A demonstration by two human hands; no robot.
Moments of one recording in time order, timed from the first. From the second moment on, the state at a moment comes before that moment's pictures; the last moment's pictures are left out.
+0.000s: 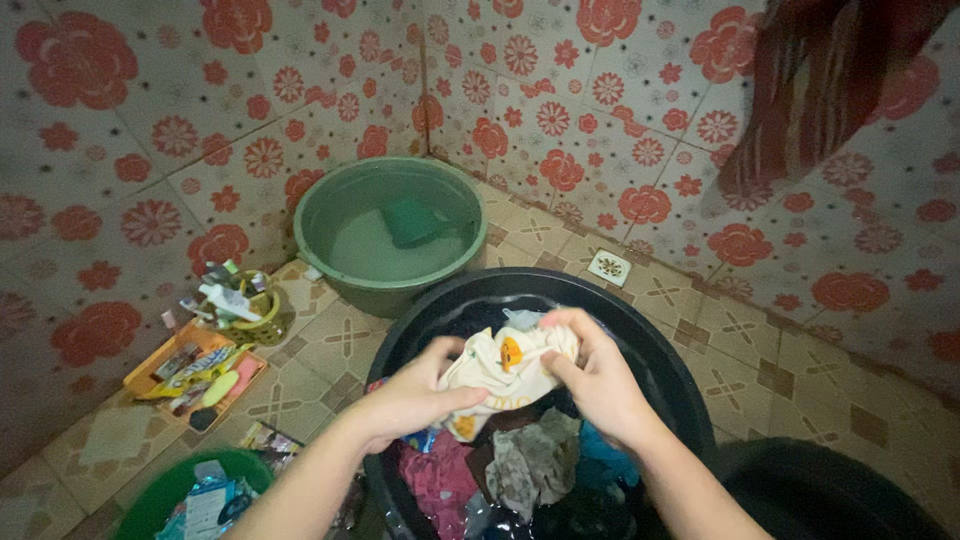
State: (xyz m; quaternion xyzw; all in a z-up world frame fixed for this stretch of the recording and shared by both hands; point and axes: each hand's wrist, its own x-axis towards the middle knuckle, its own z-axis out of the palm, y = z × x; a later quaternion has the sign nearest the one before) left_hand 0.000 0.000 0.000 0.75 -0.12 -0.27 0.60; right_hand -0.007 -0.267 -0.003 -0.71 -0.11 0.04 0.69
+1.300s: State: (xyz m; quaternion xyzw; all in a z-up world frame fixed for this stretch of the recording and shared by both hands) left_hand -0.025 -0.111 -0.119 0.61 0.13 -0.12 0.77; right_hand -0.026 -0.192 -0.038 -0.84 -0.01 -0.15 0.53
